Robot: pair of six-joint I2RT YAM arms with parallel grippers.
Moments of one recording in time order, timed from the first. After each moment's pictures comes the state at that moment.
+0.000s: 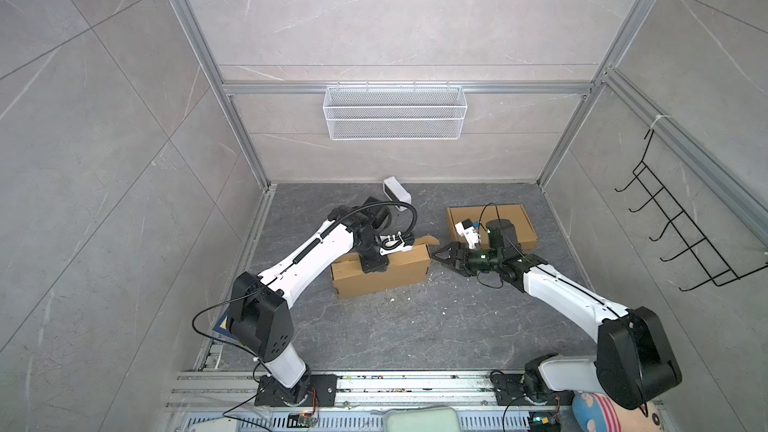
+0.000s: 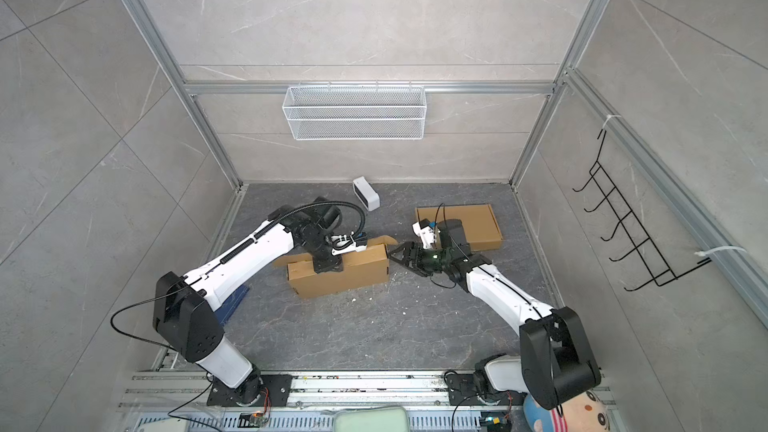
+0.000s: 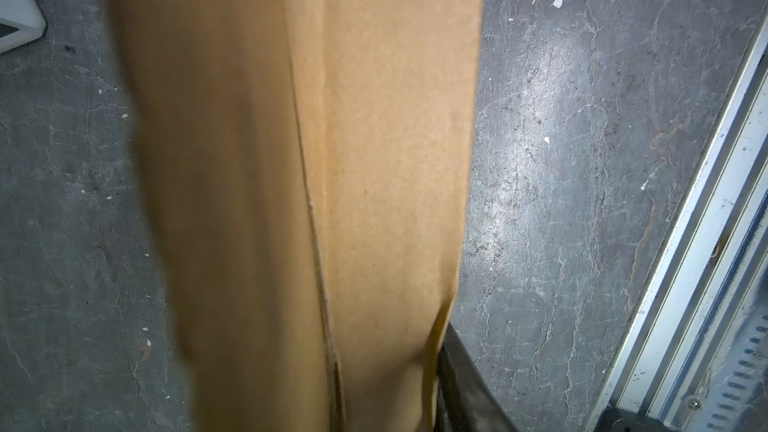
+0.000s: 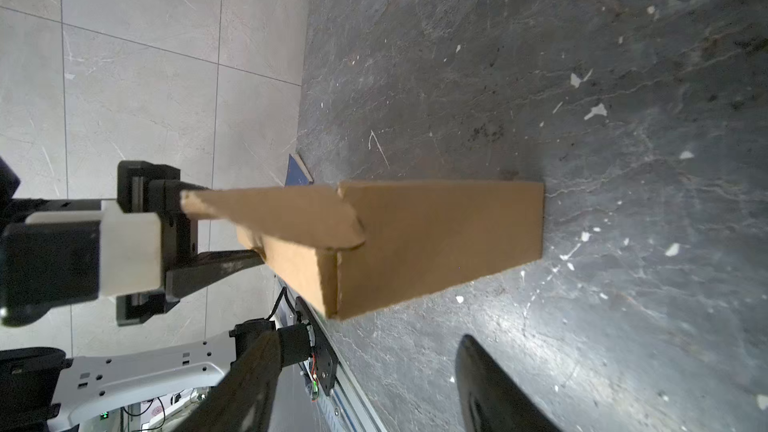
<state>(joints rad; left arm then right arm) -0.62 1.65 1.49 -1.13 0.18 0.72 0.33 1.38 0.80 -0.10 -0.76 0.72</state>
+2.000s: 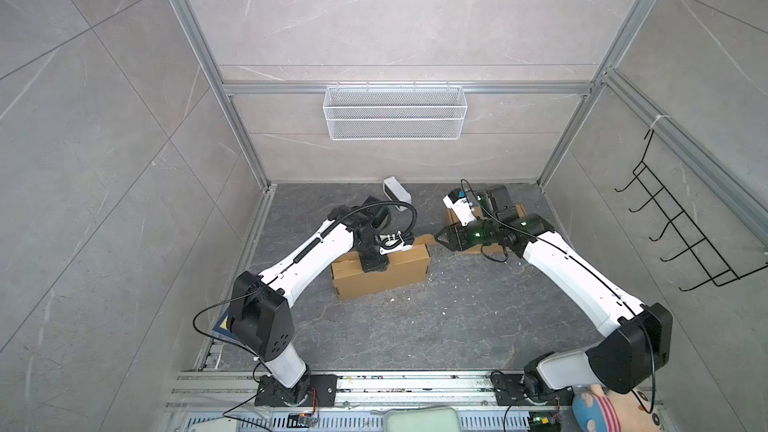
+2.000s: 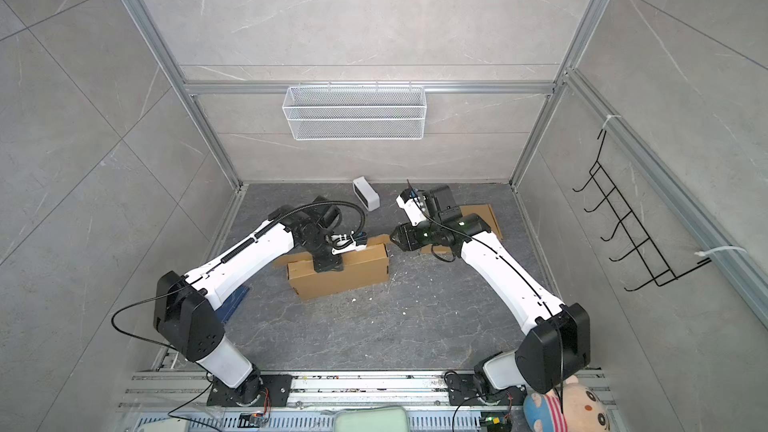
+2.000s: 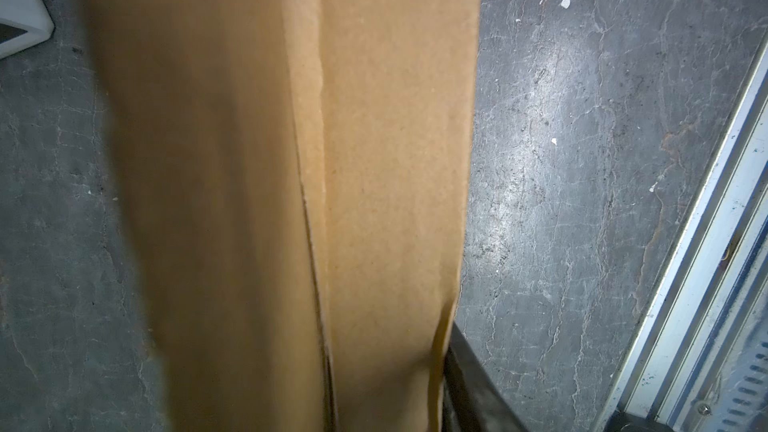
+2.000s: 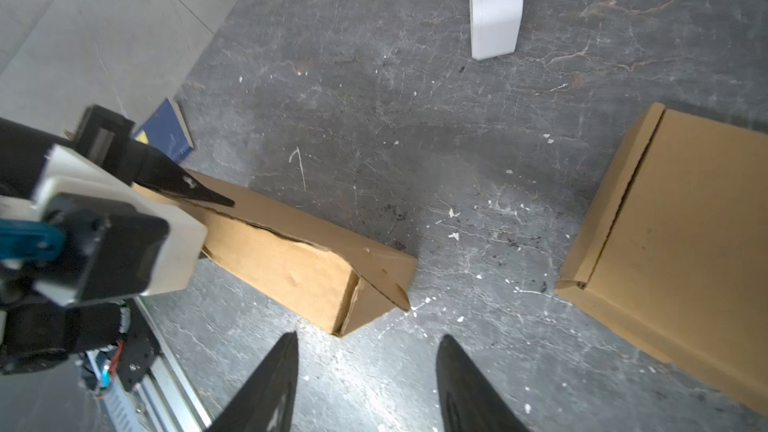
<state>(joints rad) -0.62 1.65 1.48 -1.11 0.17 0.74 0.44 1.47 1.36 -0.75 -0.36 0.03</state>
